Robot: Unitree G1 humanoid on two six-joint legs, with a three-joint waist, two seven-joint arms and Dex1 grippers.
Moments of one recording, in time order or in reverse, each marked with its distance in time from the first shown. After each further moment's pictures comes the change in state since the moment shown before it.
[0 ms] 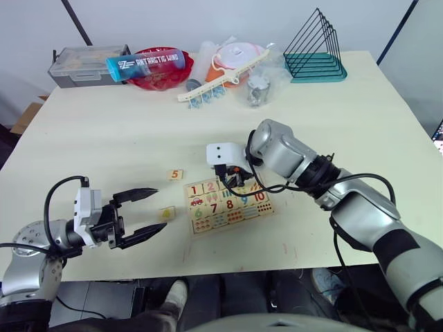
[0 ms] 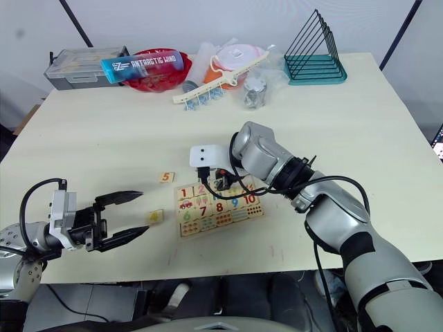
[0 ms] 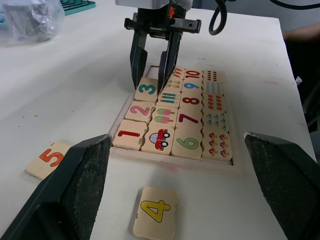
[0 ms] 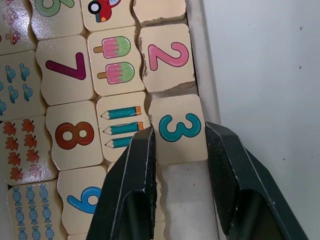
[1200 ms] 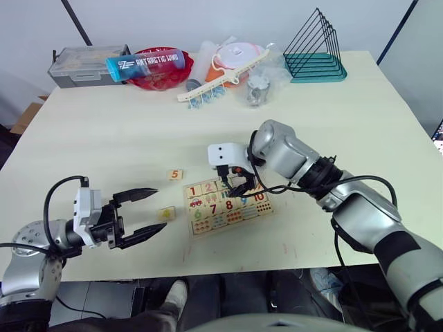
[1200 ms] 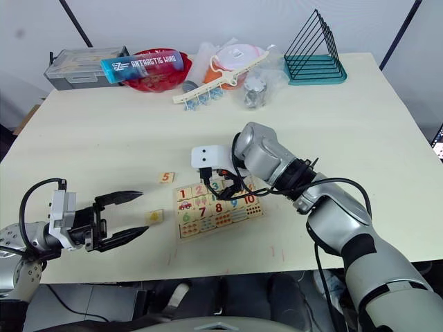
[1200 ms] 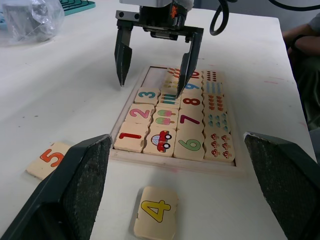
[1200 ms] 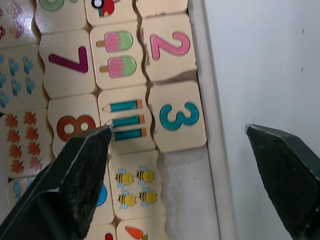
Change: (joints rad) left arm -0.006 -0.001 0.001 0.003 0.003 0.001 0.000; right arm 0.041 -0.024 -0.046 -0.038 0.004 -0.024 0.016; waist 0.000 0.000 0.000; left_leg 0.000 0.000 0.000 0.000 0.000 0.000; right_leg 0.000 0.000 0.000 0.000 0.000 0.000
